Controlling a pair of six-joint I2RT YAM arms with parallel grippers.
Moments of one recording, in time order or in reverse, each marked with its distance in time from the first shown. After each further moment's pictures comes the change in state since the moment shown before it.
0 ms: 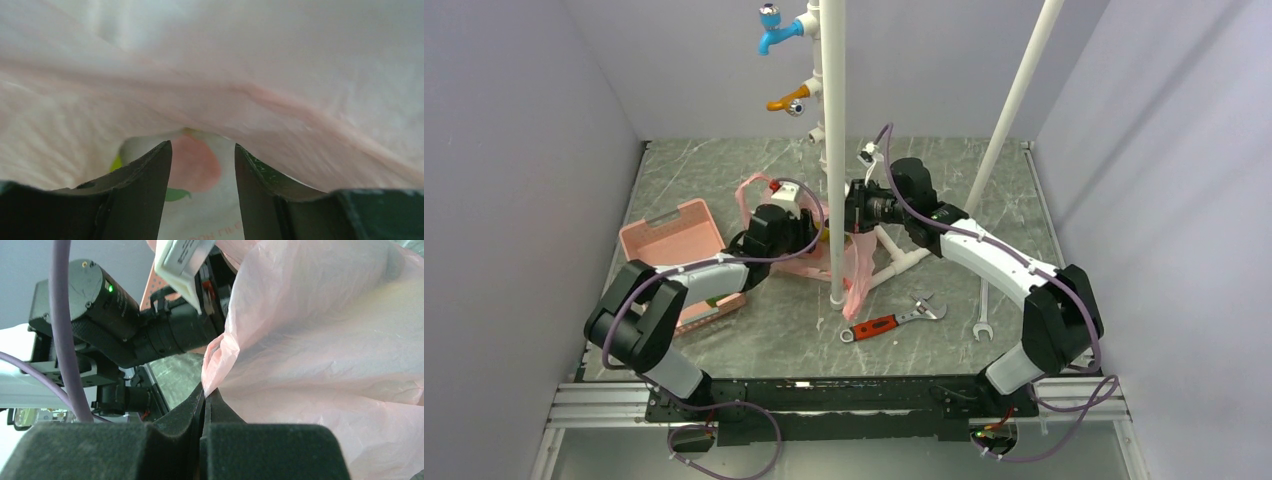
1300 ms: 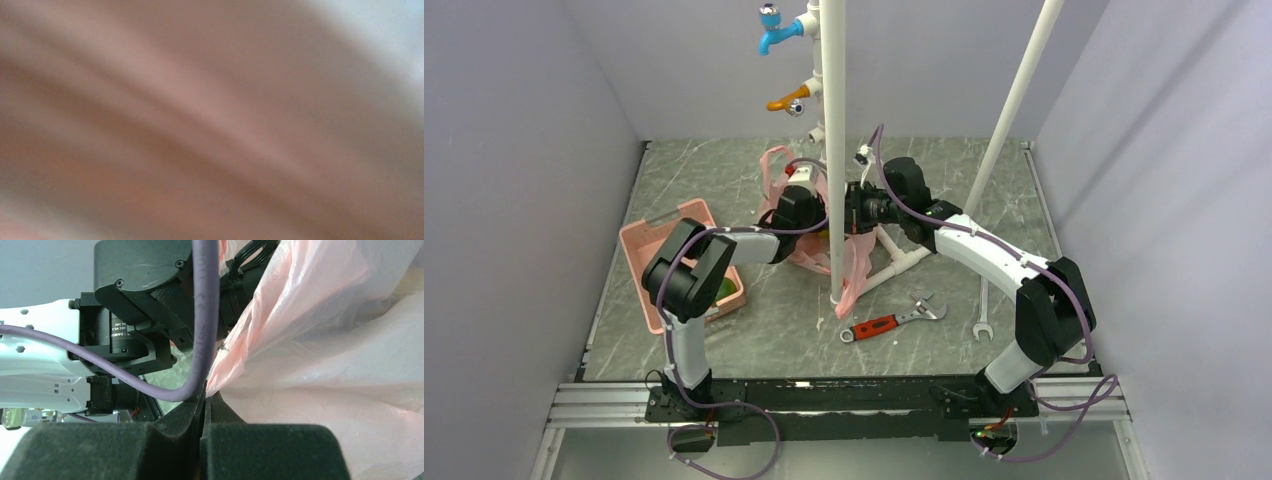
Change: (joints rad) left arm -0.005 0.378 0.278 0.106 -0.035 -0.161; right arm 0.009 0.054 0.040 -0.065 0.020 -0.037
